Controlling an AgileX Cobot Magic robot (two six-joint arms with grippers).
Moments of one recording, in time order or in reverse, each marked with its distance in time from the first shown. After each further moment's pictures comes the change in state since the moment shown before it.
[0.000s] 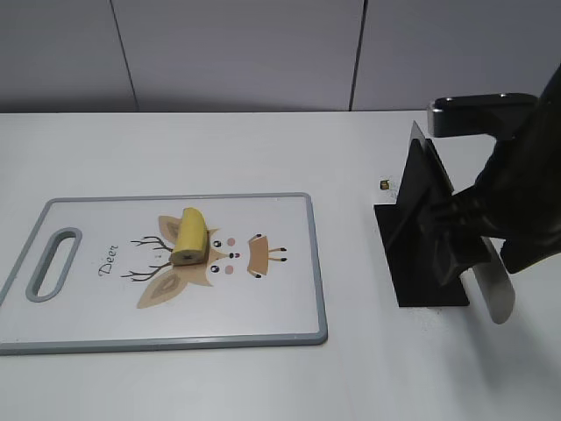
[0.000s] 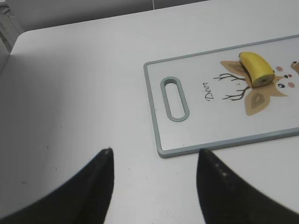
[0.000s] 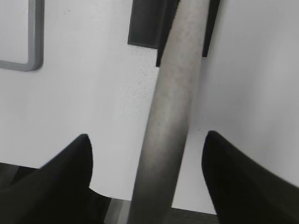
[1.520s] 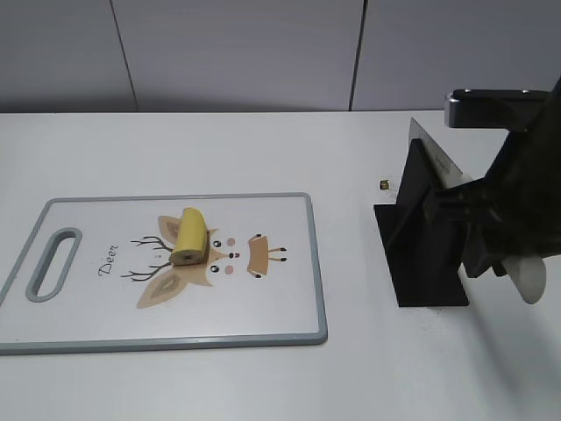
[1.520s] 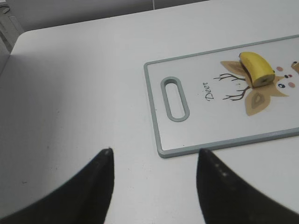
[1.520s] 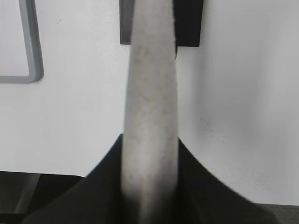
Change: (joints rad) left arm 0.001 0.000 0.000 0.000 0.000 0.000; right arm -0.001 -0.010 0.000 -0.004 0.012 0.129
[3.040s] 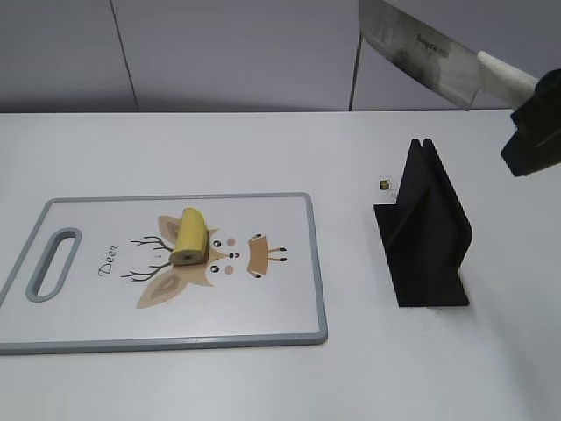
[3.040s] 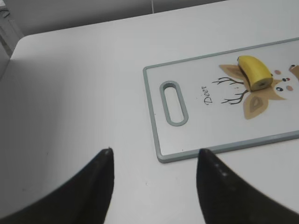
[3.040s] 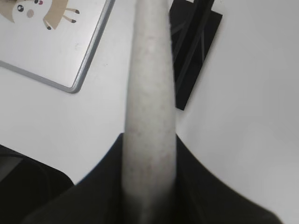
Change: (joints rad) left arm 0.000 0.015 -0.011 -0.012 -0.015 0.018; right arm 0.001 -0.246 -0.154 -0.015 0.083 -0.405
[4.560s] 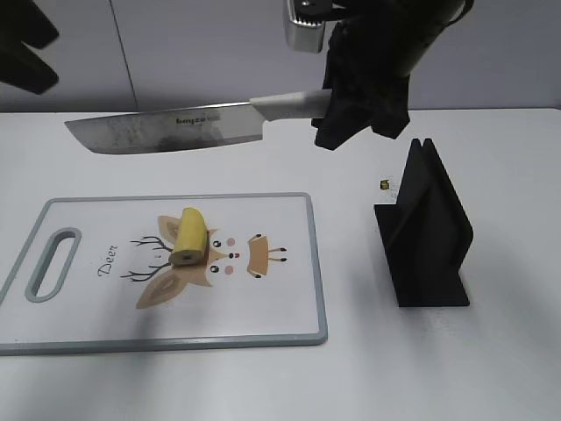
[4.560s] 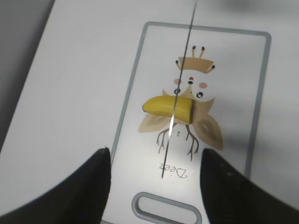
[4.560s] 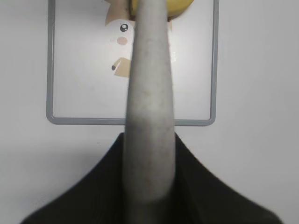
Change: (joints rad) left arm -0.069 1.429 -0.924 -0.460 0.137 1.175; right arm 0.000 0.629 -0.502 0.350 0.037 -1.282
